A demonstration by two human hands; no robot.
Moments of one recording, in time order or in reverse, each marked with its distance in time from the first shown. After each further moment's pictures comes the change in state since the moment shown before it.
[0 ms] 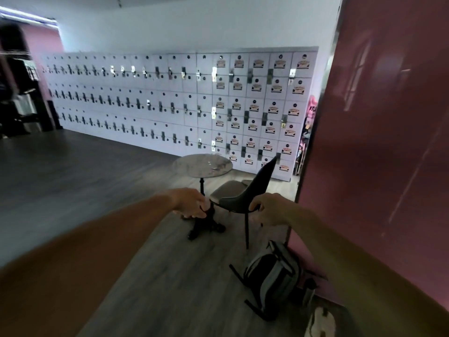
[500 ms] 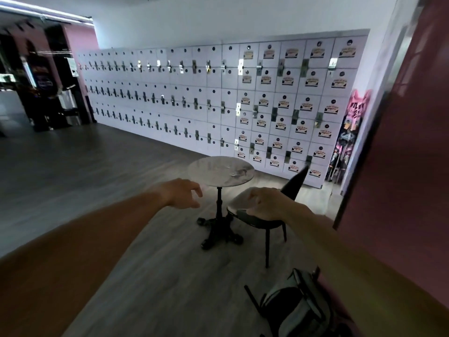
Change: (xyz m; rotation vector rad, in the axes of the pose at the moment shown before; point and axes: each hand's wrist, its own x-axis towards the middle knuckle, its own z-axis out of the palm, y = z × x) left_hand 0.175 -0.085 -0.103 0.071 0.189 -0.161; right_hand 0.265 0.011 -0.047 0.044 0.033 -0.161
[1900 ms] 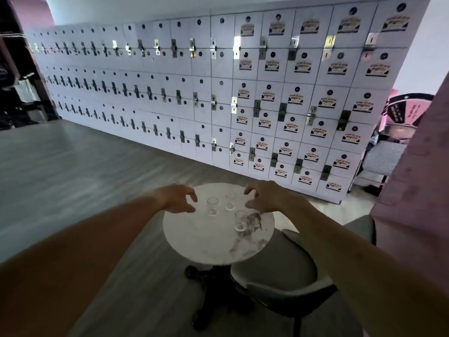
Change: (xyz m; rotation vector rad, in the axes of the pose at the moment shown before) left_hand 0.649 -0.270 -0.056 -0.035 -0.089 -0.024; right_hand 0.713 0.062 -0.036 -0.012 -0.015 0.014
